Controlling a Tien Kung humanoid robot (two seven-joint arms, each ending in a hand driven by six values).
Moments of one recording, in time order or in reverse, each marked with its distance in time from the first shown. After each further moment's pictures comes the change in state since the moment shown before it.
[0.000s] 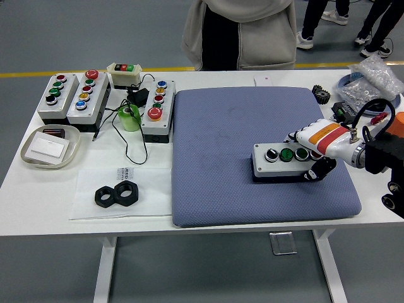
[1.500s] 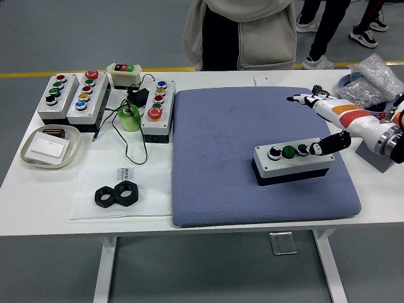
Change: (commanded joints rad) left arm 0.031 -0.002 -0.049 0.000 0.077 0.004 0.020; right arm -0.167 -0.087 0.356 0.258 0.396 -0.069 -0.073
